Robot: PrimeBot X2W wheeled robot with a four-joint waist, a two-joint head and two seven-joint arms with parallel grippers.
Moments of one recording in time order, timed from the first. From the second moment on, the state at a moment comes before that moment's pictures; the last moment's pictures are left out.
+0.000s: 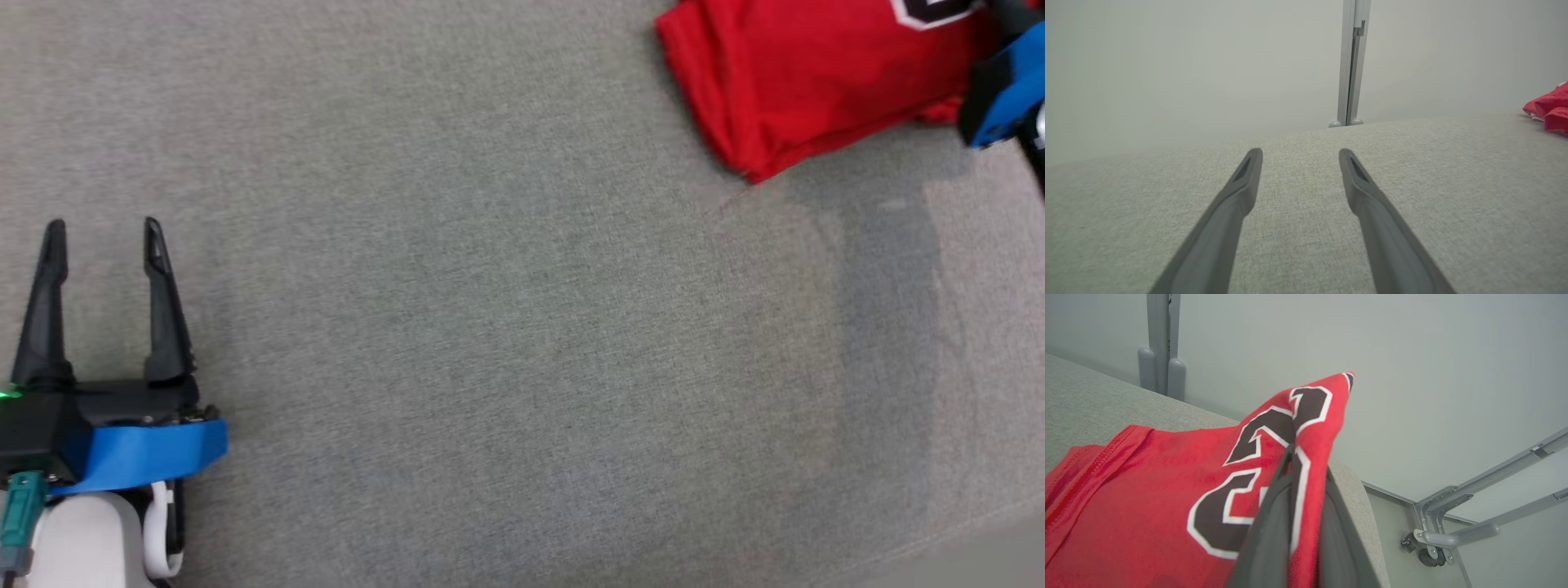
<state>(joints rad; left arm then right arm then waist) -0.19 0.14 0.11 -0.01 -0.01 -0.08 -0.26 -1.17 -0.46 0.48 0.97 0.30 0.13 -0.25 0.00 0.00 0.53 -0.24</state>
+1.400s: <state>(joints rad) -0.14 0.12 0.12 0.04 -0.06 -0.05 -0.26 -1.02 -0.35 0.19 0.77 0.13 0.13 -0.26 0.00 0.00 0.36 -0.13</state>
